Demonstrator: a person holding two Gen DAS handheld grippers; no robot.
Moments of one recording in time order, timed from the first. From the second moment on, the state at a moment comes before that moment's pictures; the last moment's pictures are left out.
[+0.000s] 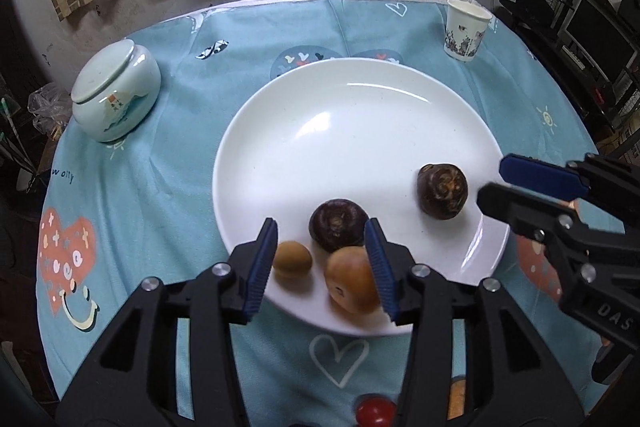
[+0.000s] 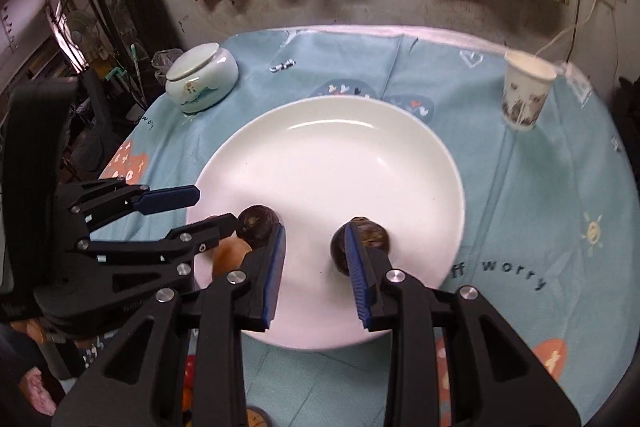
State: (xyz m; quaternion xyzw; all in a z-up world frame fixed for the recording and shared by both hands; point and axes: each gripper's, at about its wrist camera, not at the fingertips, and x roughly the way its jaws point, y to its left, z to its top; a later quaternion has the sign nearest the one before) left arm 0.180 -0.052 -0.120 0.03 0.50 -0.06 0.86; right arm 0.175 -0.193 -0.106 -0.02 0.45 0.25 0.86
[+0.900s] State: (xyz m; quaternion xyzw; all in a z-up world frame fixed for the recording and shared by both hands) left arm 0.036 -0.068 -0.017 0.03 0.41 -0.11 0.90; right arm 0.026 -0.238 -0.020 -0.04 0.39 0.05 0.92
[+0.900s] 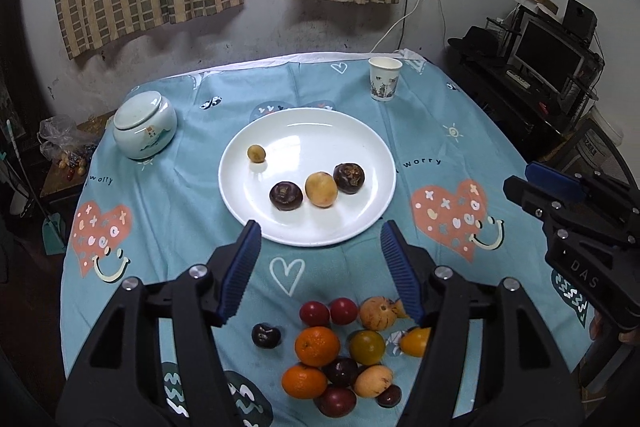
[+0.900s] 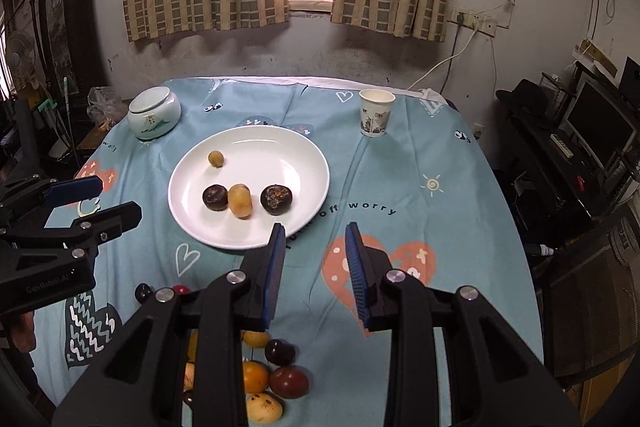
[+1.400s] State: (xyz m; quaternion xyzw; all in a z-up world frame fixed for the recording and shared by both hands) left arm 0.004 -0.058 -0.014 0.03 0.41 -0.10 0.91; right arm -0.015 -0.235 -0.036 -0.07 0.40 0.13 0.91
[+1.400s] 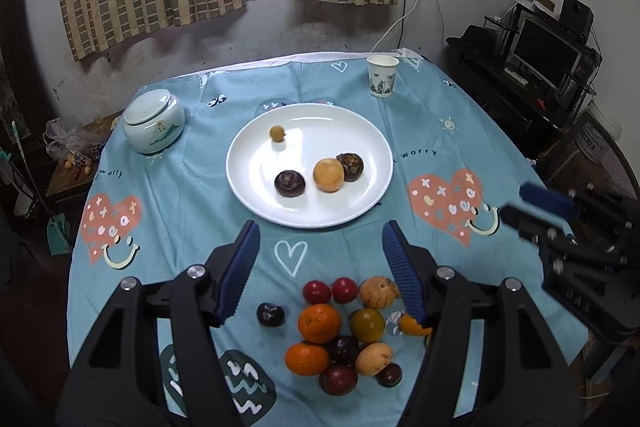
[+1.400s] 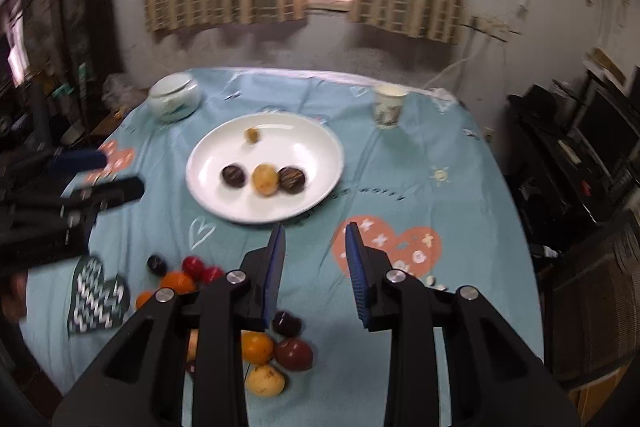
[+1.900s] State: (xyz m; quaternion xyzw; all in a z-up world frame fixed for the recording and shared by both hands) left arm -0.075 -0.014 -0.090 0.01 0.51 -0.10 0.85; right arm -0.075 -0.231 -0.169 -0.05 0.52 0.22 0.82
